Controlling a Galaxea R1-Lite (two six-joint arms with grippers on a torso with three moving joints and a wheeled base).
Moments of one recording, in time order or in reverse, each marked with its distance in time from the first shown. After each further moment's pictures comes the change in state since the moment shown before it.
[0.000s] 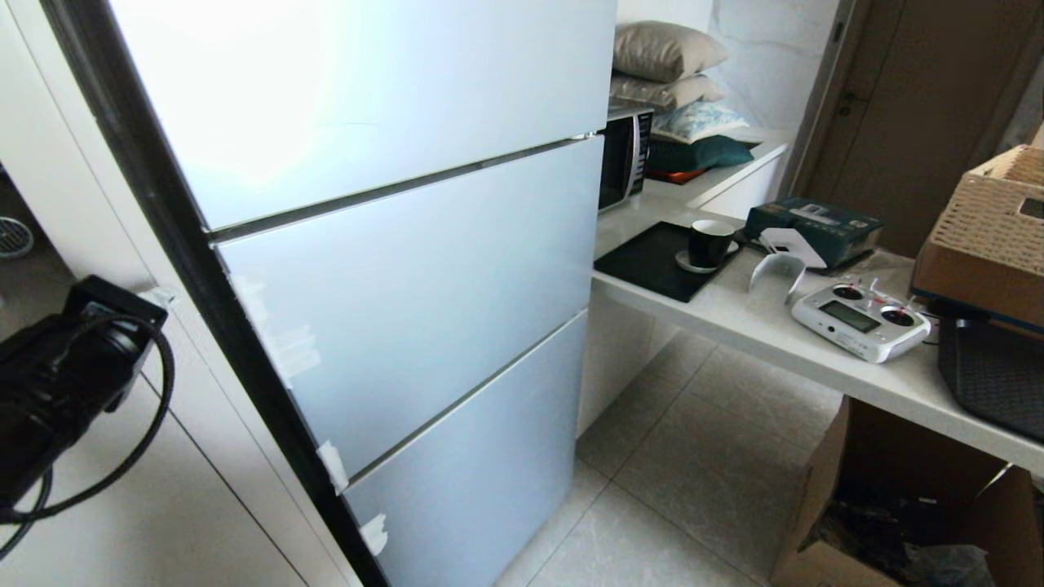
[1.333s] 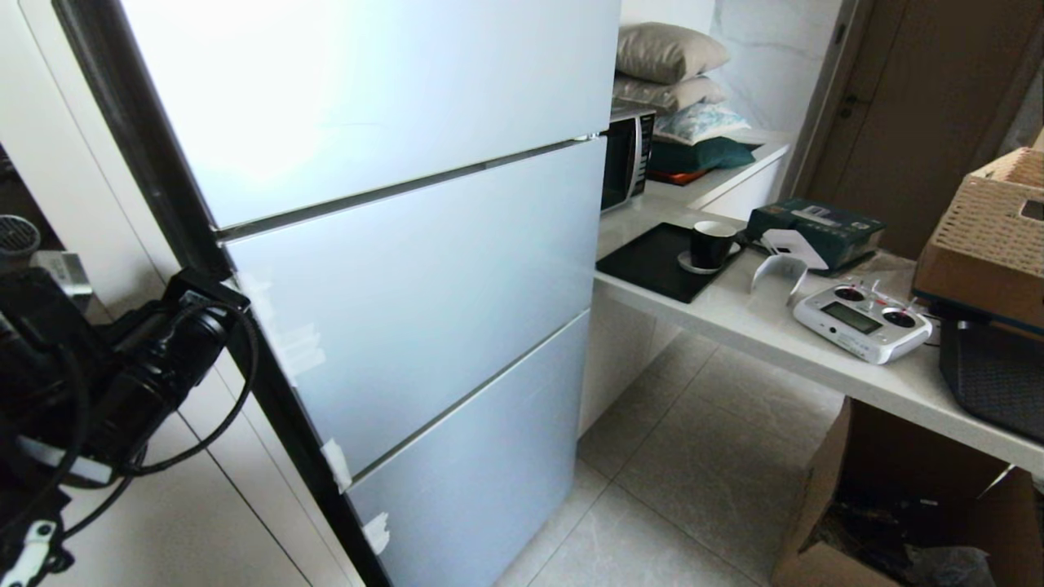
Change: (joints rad) left arm -0.147 0.215 -0.038 -0.199 0.017 0.006; right arm 0.000 0.000 0.001 -0.006 0.000 0.000
